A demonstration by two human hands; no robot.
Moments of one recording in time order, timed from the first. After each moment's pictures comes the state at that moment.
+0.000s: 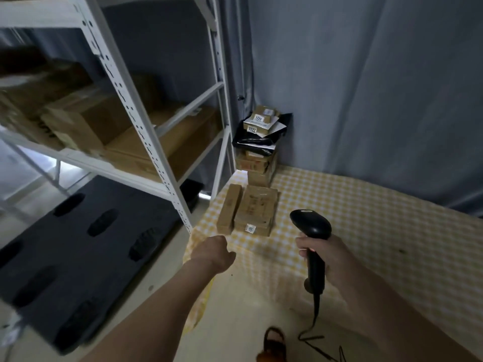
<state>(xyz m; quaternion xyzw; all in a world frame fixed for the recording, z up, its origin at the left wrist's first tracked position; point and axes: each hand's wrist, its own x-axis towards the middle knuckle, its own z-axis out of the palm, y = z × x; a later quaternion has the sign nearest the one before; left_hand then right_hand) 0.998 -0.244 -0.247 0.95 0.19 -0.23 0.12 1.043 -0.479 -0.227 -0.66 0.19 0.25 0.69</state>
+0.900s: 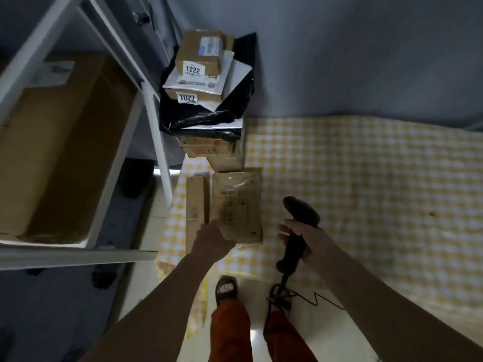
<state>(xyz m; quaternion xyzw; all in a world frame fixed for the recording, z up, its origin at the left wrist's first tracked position) 1.288 -0.203 -0.422 0.89 0.19 -0.35 0.22 1.287 -0.417 -0.408 -0.45 0.43 0.27 0.73</state>
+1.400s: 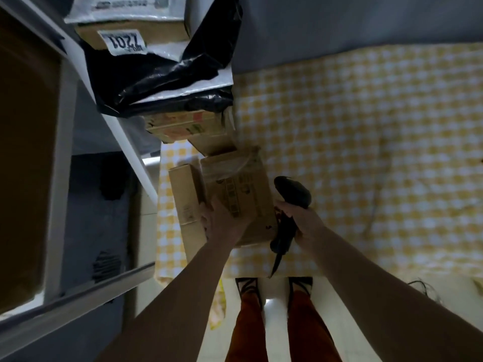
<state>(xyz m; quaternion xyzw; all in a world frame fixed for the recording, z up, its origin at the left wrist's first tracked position) 1.344 -0.198 -0.529 0.86 0.27 -0.32 0.30 1.324 -0.361 -0.521 -0.45 0.48 0.27 0.70</state>
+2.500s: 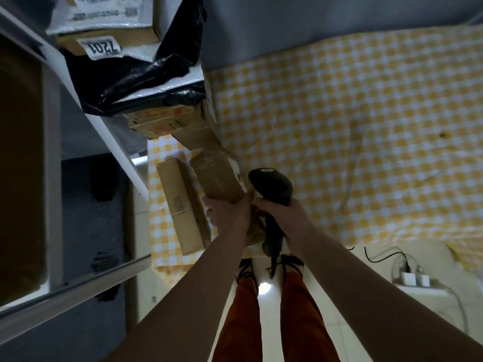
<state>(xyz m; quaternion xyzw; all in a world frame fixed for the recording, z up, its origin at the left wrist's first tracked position) 1.320 -0.253 -0.483 0.75 0.43 -0.22 0.45 1.285 -0.354 -0.445 -0.54 0.41 0.24 0.69</state>
